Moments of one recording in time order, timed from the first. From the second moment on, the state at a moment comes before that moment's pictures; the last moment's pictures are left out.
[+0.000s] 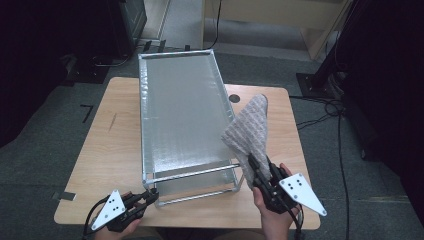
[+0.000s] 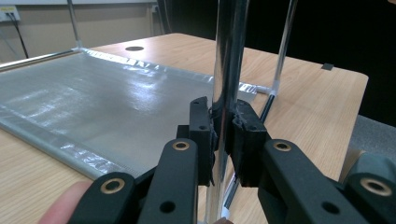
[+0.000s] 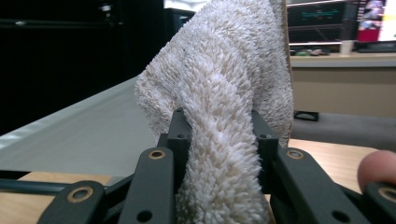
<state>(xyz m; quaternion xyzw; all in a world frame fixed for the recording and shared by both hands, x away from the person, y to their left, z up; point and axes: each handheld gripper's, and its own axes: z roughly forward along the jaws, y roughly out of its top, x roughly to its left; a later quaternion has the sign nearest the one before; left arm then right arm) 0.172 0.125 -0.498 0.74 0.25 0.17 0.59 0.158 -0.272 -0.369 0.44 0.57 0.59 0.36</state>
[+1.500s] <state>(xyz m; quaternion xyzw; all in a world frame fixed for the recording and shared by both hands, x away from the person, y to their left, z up) 0.166 0.082 -0.500 0.75 0.24 0.16 0.60 0.157 -0.238 -0.387 0.42 0.62 0.58 0.33</state>
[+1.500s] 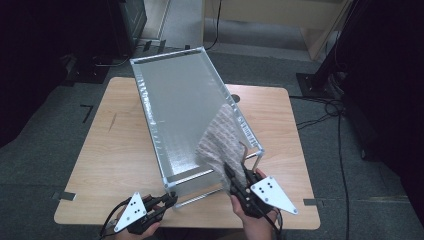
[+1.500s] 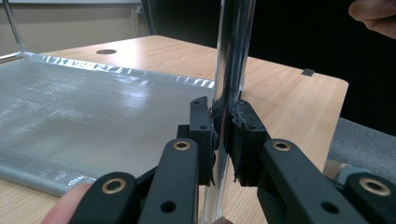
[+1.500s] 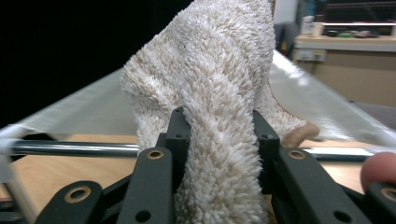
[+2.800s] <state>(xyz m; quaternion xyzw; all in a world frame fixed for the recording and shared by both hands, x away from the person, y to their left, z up) 0.165 0.080 -0.502 0.74 0.26 0.15 0.60 0.148 -0.206 -0.395 0.38 0.64 0.60 0.30</state>
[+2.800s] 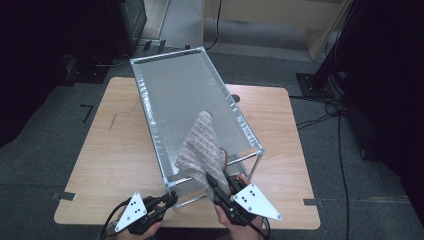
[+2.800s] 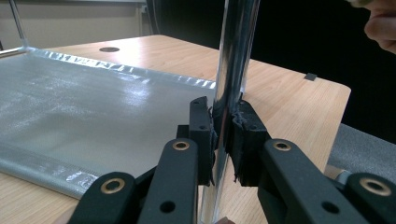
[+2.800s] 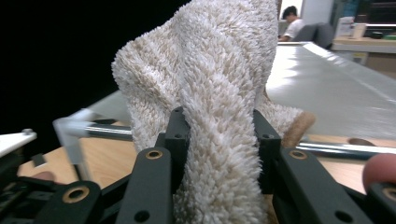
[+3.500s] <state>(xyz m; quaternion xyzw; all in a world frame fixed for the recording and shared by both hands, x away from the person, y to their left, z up) 0.166 0.081 -0.502 0.74 0.25 0.15 0.61 0.155 -0.275 -0.406 0.47 0.57 0.56 0.36</state>
